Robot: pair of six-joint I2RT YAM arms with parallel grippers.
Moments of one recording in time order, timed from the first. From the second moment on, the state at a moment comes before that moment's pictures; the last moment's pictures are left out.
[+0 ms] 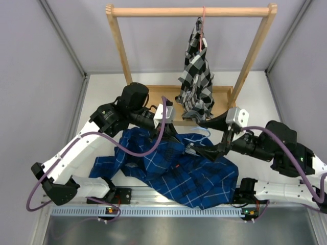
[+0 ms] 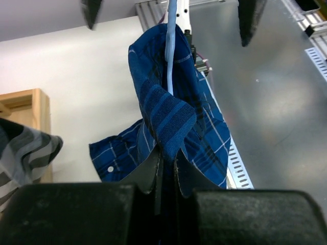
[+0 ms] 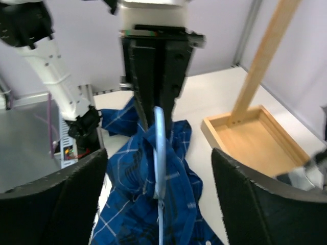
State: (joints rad) left arm -0.79 1.27 1.50 -0.78 1.02 0.46; right arm 1.23 0.72 1.18 -0.43 -0.01 -0.07
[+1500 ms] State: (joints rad) left arm -0.78 1.18 1.59 -0.90 0.98 0.39; right arm 1.23 0.48 1.00 -0.65 -0.13 -0.02
